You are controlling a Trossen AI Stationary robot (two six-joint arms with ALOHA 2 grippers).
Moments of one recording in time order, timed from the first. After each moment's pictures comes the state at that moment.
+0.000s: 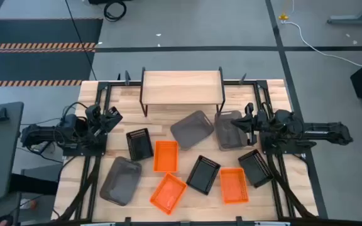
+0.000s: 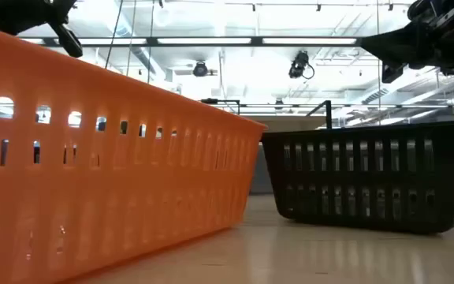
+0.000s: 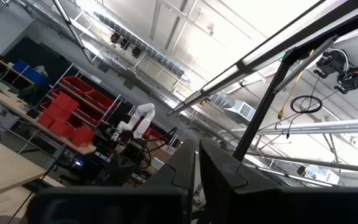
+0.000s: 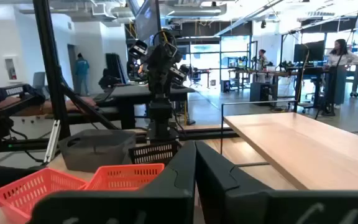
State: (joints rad) left arm -0.01 0.10 0.08 0.59 -0.11 -0.61; right arm -0.10 0.17 0.08 0.23 -0.03 0.03
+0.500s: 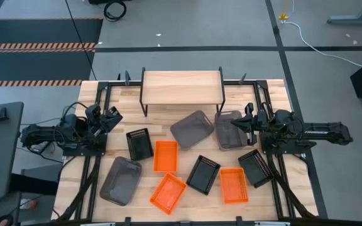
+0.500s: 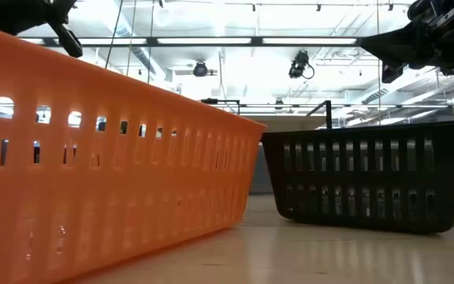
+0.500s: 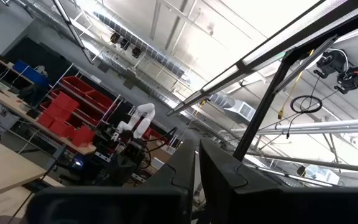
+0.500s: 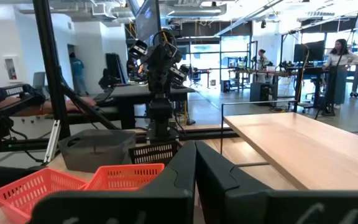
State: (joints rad) left arm -0.01 0.10 0.08 0.59 -0.11 -0.61; right arm -0.10 0.17 0.08 0.23 -0.03 0.03
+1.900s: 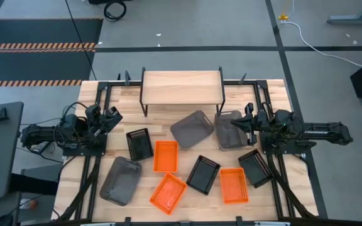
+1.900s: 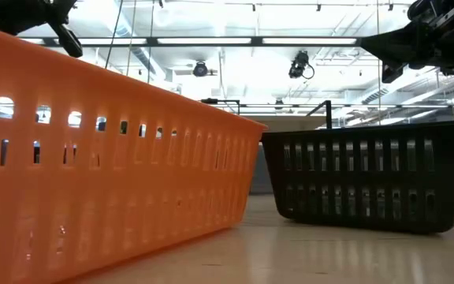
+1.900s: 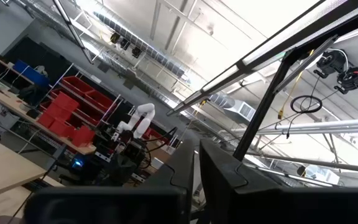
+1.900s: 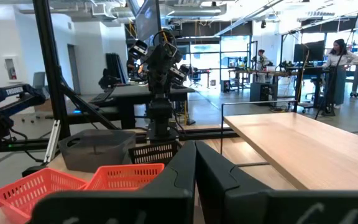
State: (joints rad) left arm -0.01 0.10 0.08 0.59 -0.11 -0.61; right arm -0.10 0.17 0.08 0.23 -0.03 0.03
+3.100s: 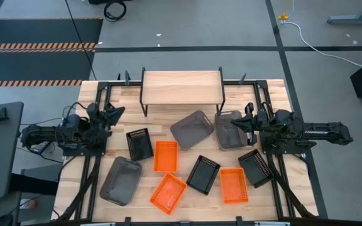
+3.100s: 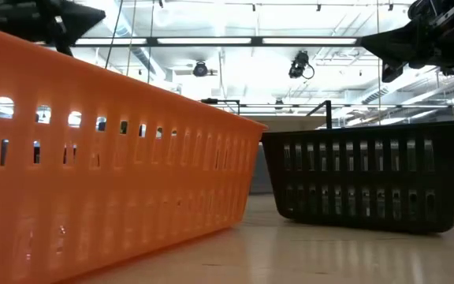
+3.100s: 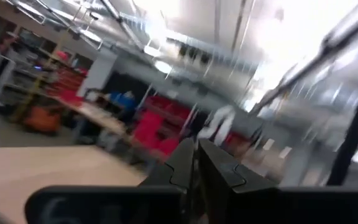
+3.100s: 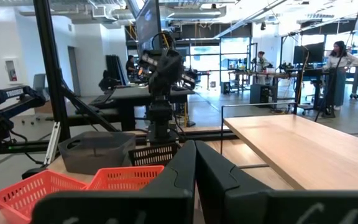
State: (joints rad) left arm -0.01 0.11 0.08 0.46 -0.39 -0.33; right arm -0.10 0.17 0.08 0.24 -0.03 0.03
